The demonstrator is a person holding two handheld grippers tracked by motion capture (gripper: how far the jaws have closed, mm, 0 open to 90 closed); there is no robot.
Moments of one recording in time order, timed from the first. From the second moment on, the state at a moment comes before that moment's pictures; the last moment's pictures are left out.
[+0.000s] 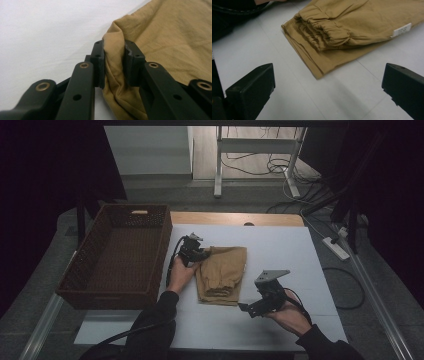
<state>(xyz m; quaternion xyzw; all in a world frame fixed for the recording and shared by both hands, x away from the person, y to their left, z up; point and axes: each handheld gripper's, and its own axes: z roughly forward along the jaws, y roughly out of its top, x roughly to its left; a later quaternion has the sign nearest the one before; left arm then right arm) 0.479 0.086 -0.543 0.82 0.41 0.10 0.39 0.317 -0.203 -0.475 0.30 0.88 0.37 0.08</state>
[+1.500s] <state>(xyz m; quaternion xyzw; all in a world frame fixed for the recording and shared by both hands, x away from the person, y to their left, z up) 0.479 0.086 -0.543 0.82 0.41 0.10 0.39 0.354 -0.100 -0.523 0.18 0.93 0.31 0.07</state>
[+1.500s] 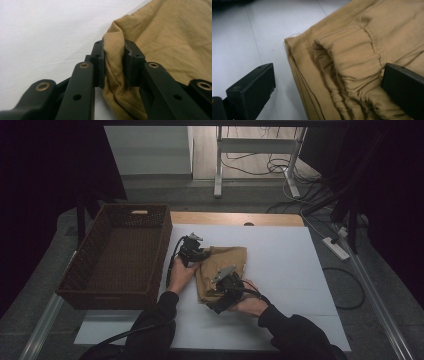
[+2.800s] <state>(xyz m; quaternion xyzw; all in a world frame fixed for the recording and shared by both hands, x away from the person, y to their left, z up) 0.476 0.085 -0.541 0.81 0.43 0.09 0.39 0.379 -0.114 -0.503 0.10 0.95 0.27 0.09</state>
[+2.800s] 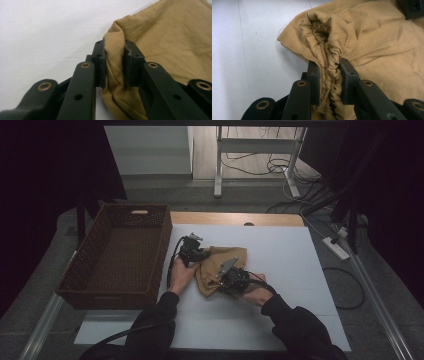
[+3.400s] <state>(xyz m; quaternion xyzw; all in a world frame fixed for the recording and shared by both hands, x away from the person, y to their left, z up) 0.470 0.079 -0.501 0.82 0.41 0.12 0.39 0.380 -0.121 -0.473 0.13 0.94 0.31 0.05</state>
